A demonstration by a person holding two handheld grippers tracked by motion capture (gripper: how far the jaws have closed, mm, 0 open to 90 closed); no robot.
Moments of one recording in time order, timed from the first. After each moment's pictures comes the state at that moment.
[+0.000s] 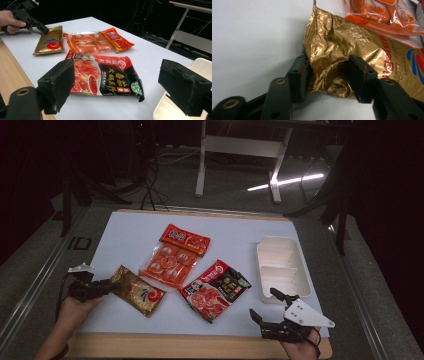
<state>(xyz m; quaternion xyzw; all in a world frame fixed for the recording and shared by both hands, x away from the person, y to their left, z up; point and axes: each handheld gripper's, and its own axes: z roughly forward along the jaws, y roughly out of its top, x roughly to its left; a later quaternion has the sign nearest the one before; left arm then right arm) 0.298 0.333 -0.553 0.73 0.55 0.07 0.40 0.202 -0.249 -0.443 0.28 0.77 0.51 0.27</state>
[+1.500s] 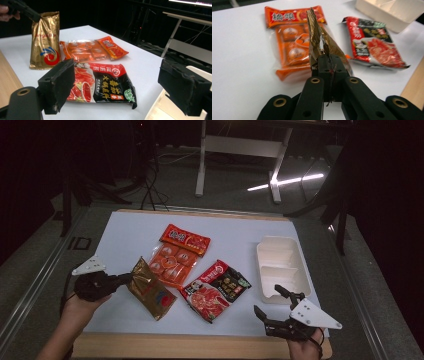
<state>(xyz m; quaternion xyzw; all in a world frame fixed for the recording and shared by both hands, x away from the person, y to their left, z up) 0.263 0.265 -0.455 0.78 0.40 0.13 0.46 0.204 -0.259 -0.439 0.27 0.75 0.53 0.29</state>
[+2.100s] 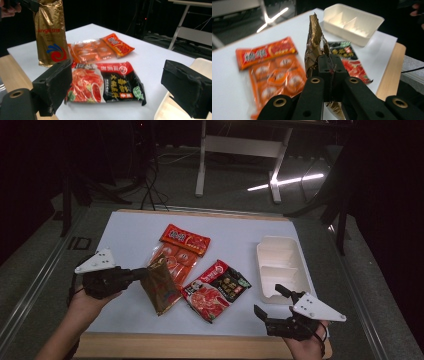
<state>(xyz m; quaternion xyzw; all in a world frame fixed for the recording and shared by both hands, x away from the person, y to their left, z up) 0.255 0.224 -0.398 0.79 0.29 0.14 0.52 0.204 -0.256 -0.422 0.31 0.75 0.54 0.24</state>
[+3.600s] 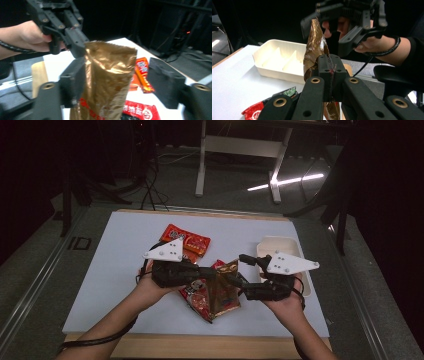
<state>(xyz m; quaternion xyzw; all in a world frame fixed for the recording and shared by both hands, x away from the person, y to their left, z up) 0.291 0.090 -0.375 0.79 0.10 0.02 0.61 0.271 -0.196 -0.363 0.18 0.79 0.56 0.15</state>
